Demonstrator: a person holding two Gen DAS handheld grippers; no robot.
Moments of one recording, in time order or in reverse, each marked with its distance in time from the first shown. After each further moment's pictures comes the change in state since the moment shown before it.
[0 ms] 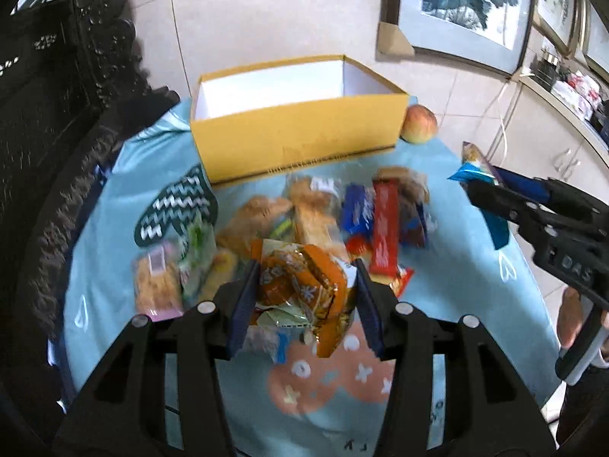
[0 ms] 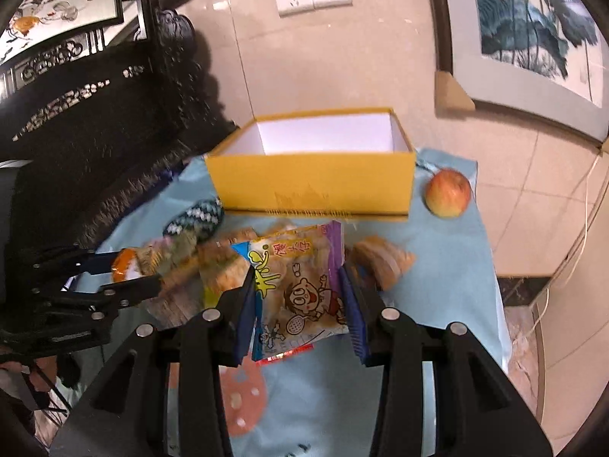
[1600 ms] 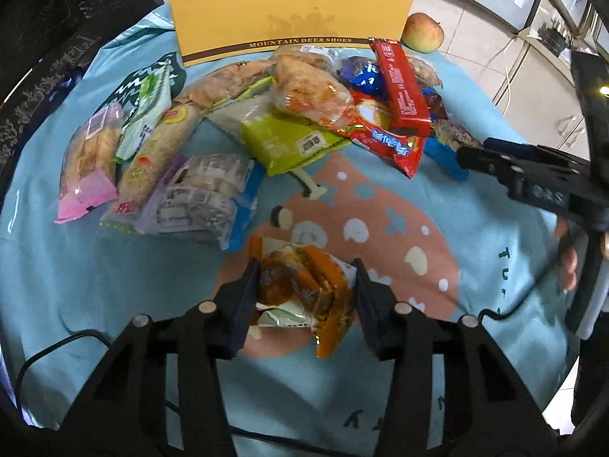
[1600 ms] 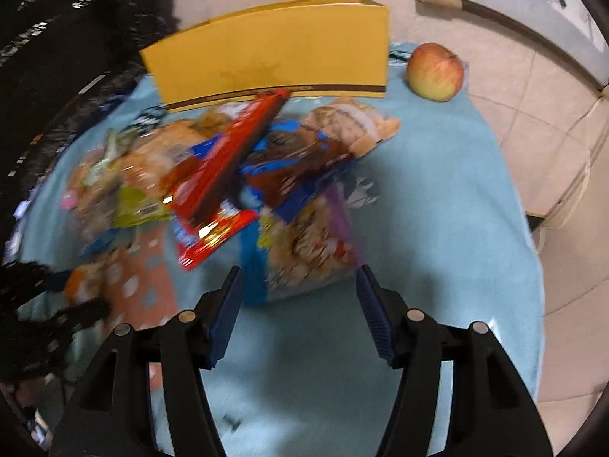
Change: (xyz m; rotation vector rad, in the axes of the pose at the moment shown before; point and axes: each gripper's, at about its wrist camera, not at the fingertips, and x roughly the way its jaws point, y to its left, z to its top) left arm 0.067 -0.002 -0.110 -0.046 0.180 -0.074; right arm 0.078 -0.034 -0.095 0.042 0.282 -0.130
